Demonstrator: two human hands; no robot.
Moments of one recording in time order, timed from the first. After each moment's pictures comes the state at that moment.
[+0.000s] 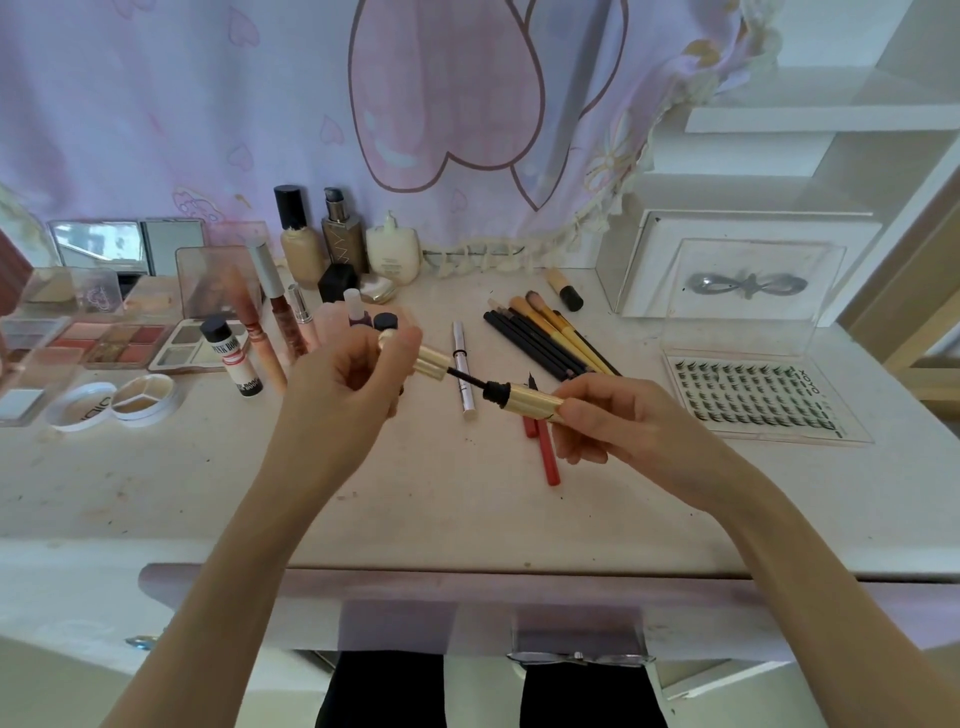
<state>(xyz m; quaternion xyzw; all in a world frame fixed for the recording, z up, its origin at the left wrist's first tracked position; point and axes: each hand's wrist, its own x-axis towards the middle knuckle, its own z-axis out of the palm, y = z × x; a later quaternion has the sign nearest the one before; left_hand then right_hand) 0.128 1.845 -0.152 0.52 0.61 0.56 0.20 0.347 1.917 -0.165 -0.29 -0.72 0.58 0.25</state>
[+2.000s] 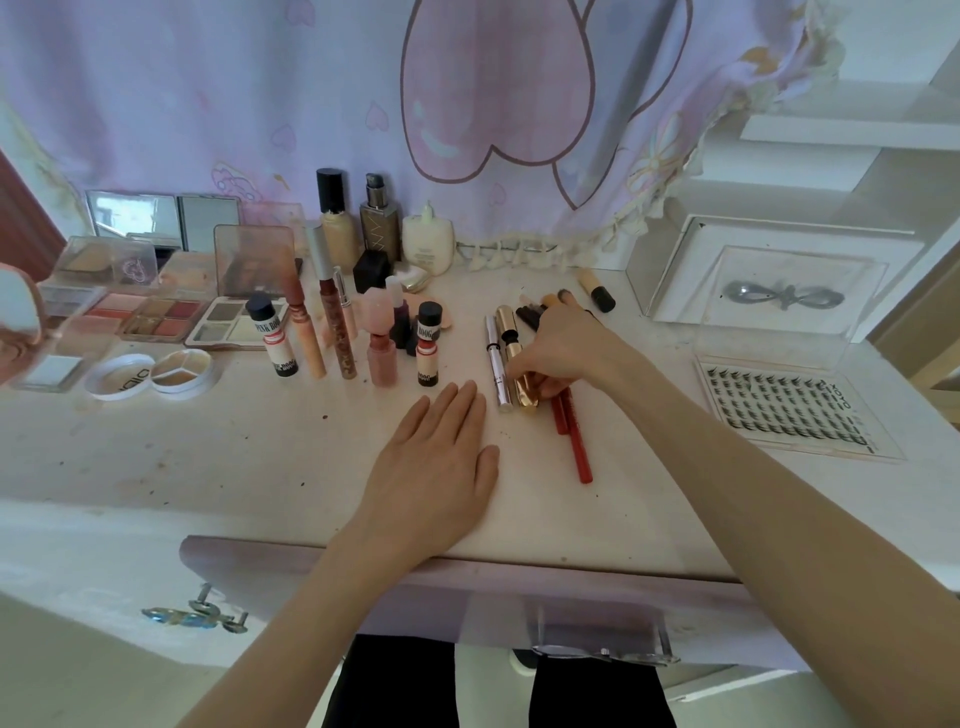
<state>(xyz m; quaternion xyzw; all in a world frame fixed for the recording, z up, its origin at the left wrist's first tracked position) 0.137 1.844 -0.223 0.71 0.70 0.09 -0.01 0.240 1.989 -0.160 -0.55 -0.78 0.30 0.05</state>
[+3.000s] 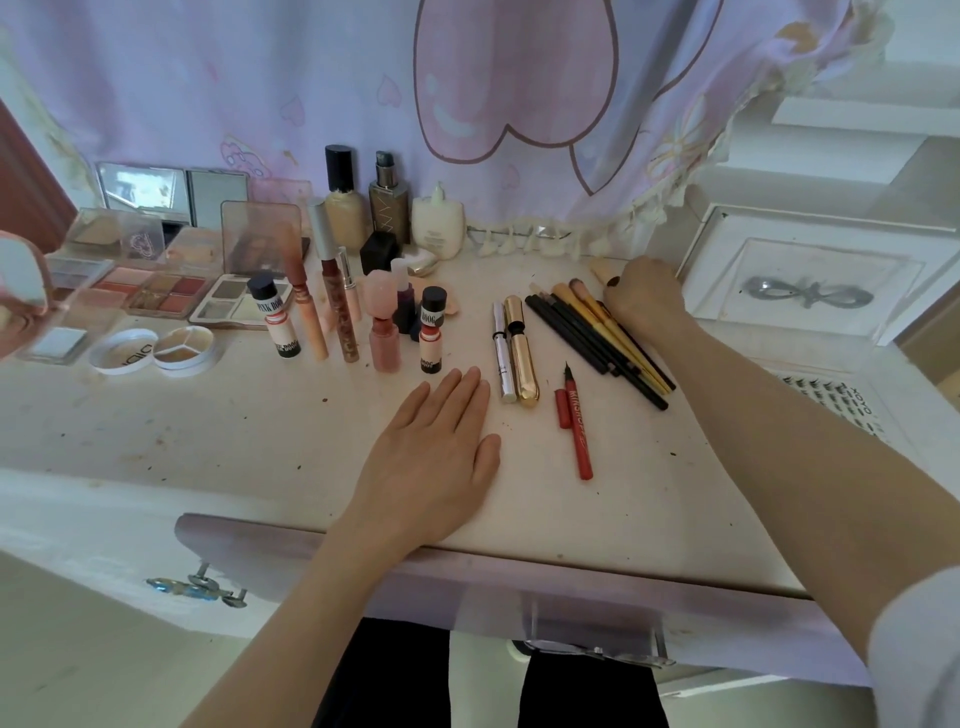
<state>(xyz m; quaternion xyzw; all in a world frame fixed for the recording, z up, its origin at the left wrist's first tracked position) 0.136 1.846 -0.226 0.71 0.70 0.09 0.00 0.286 2.074 -0.180 -0.62 -0.76 0.10 0.17</state>
